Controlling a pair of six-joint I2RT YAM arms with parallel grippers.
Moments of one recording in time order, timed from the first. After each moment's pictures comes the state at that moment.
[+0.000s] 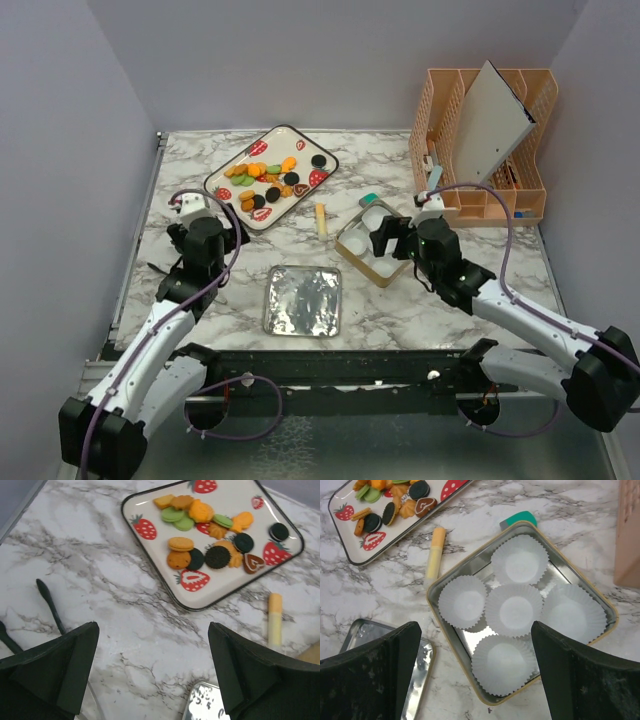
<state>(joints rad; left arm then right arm) -0.38 0.76 0.60 -0.17 -0.50 -0.39 0.66 1.08 0.65 0.05 0.27 0.40</state>
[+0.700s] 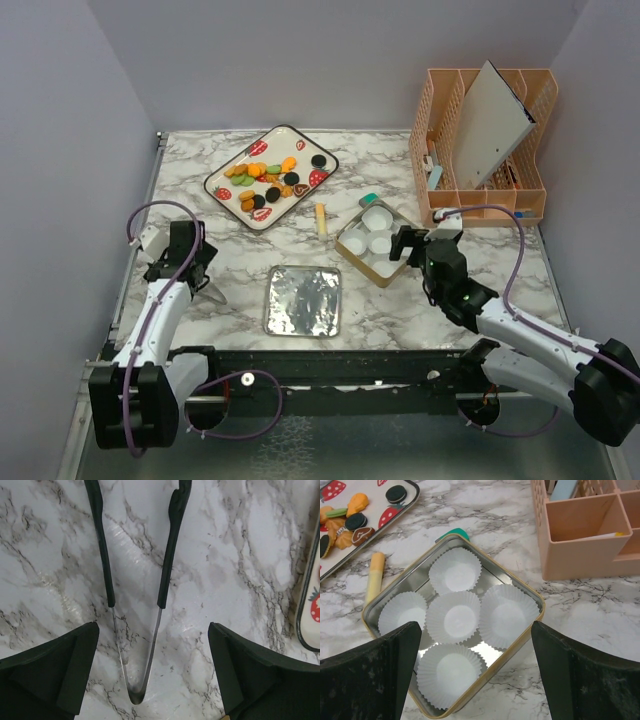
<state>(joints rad) 0.02 1.00 0.61 -0.52 -0.45 -0.88 0.66 0.96 0.41 0.24 0.54 0.34</state>
